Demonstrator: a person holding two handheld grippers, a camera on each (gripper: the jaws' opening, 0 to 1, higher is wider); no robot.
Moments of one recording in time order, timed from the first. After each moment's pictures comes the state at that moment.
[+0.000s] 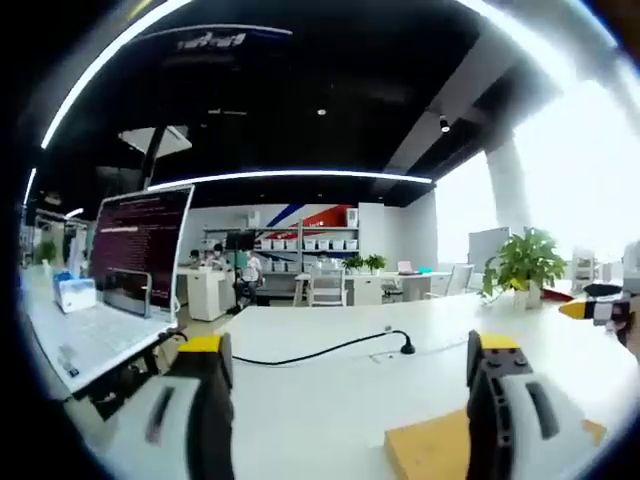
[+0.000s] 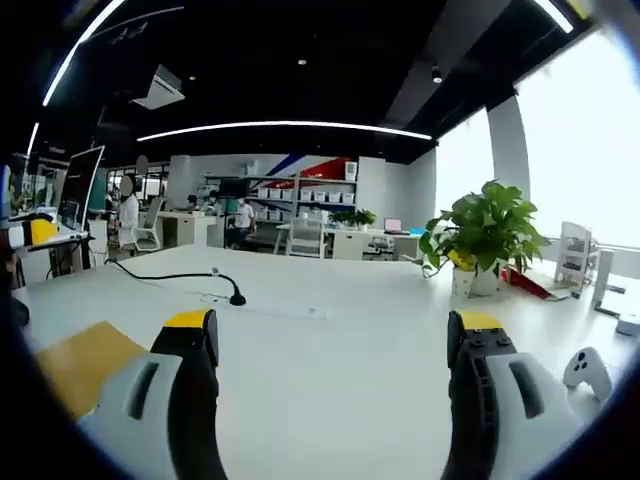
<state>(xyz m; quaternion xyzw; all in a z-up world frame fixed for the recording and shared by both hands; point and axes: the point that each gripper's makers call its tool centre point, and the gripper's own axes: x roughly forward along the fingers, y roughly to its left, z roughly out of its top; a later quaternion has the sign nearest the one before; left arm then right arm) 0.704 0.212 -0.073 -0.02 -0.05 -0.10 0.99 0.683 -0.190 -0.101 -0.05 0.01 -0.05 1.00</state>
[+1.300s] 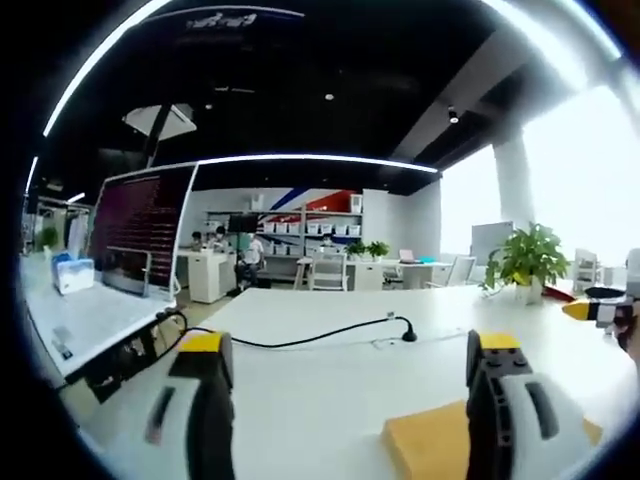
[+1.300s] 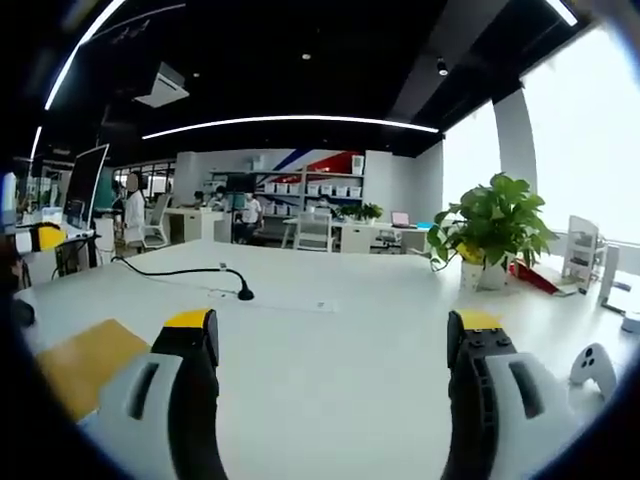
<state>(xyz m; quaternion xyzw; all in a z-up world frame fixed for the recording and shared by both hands) 0.714 0.214 -0.092 -0.03 -0.02 -0.11 0.99 0.685 -0.183 -0.111 -0.05 0.02 -0.04 1.00</state>
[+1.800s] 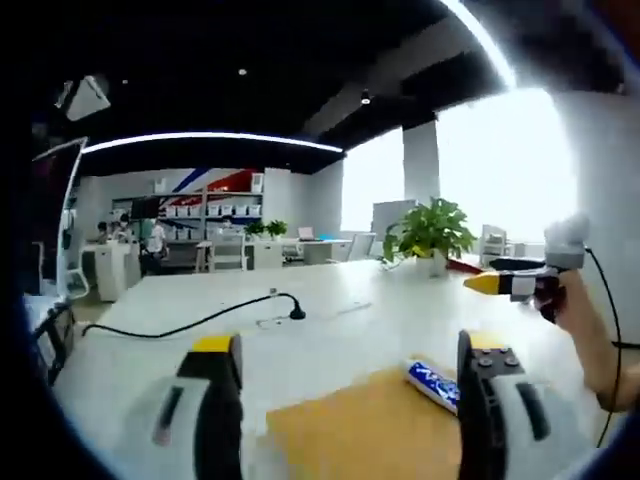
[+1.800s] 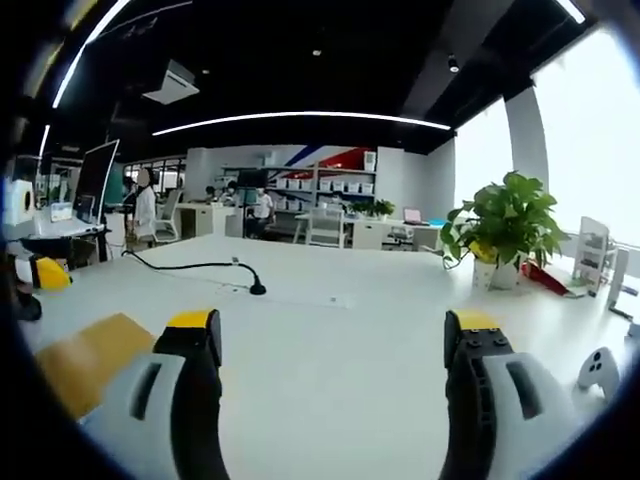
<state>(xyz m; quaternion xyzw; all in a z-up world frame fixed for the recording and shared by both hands) 0.693 0.093 -0.123 -0.03 0.04 -0.36 0.93 0.692 -0.169 -0.117 -0.05 0.04 0.00 1.00</state>
